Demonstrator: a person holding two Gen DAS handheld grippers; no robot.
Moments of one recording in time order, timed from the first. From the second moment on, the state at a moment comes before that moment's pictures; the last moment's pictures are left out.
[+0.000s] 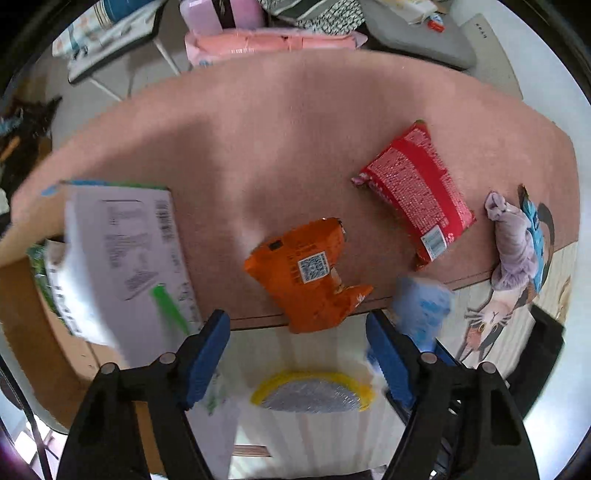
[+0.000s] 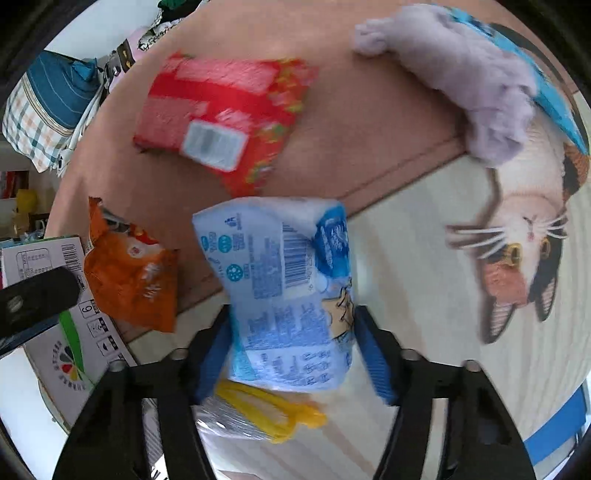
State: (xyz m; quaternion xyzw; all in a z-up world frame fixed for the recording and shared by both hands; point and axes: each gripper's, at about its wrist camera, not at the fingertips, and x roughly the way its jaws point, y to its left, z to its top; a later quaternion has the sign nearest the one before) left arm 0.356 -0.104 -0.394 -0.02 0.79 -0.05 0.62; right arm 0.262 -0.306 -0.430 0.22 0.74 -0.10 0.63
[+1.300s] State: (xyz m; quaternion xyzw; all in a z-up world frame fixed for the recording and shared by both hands) left arm 0.252 0.064 -0.247 -0.07 0.66 -0.04 0.74; right arm 0.237 -0.145 -0.257 0.15 0.68 0.09 0.71
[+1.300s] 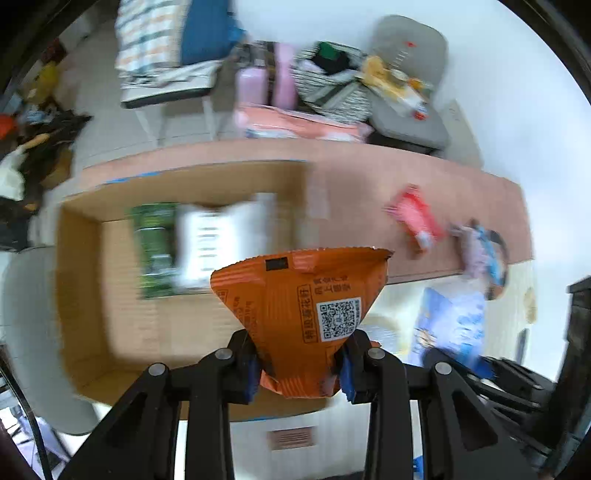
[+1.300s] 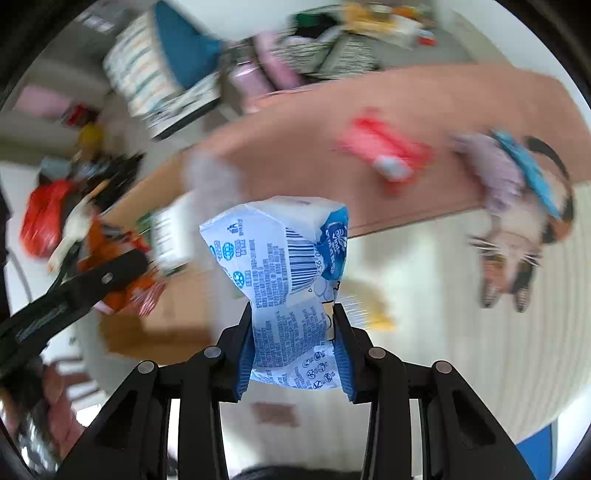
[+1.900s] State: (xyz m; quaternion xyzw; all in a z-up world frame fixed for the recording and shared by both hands) left arm 0.320 0.214 -0.378 -0.03 0.73 0.05 0.68; right arm 0.237 0.045 -0.378 0.06 0.76 0.11 0.64
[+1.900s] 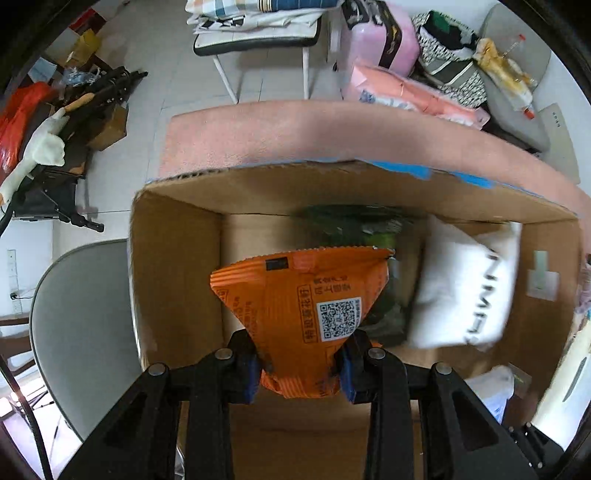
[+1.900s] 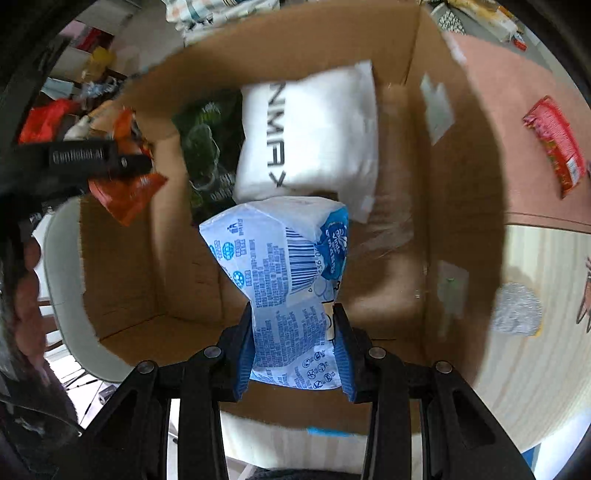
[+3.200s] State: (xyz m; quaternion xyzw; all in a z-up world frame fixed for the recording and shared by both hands) left arm 0.170 0.218 -0.263 -0.06 0.63 0.05 0.77; right arm 0.181 0.027 -0.262 -0.02 0.66 0.06 0.75
